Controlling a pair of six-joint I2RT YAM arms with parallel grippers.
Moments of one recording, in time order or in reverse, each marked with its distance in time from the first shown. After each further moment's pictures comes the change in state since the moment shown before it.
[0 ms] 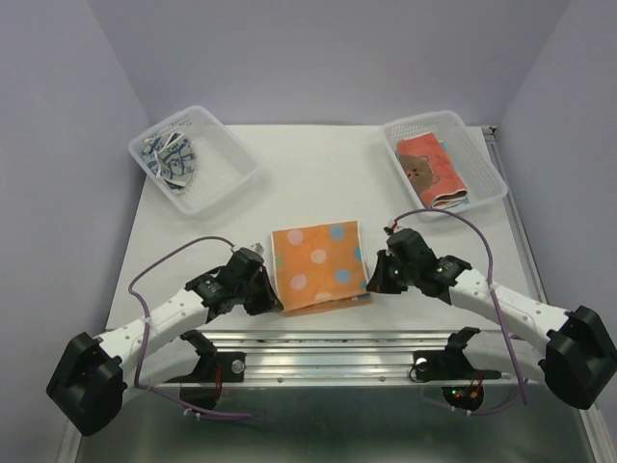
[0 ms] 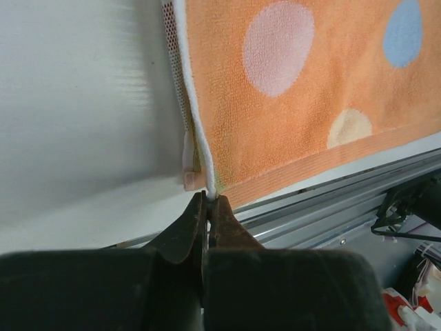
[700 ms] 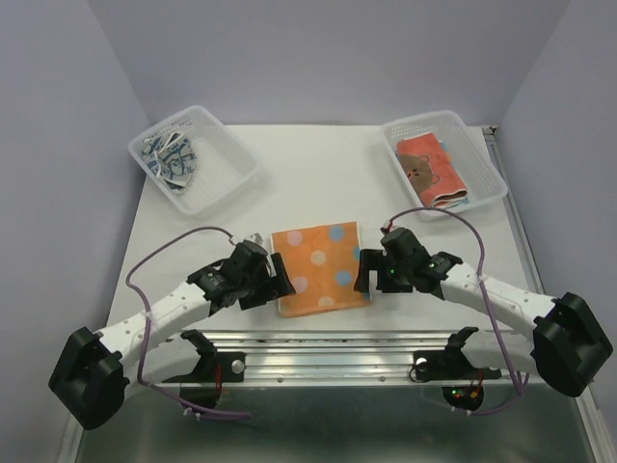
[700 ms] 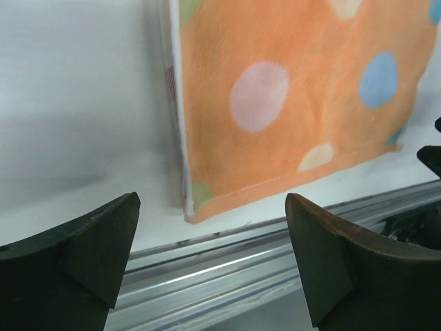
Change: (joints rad) left arm -0.014 0.040 0.045 -0.022 -0.077 0.000; right arm 0.000 0.084 -0.008 -0.005 0.047 -0.027
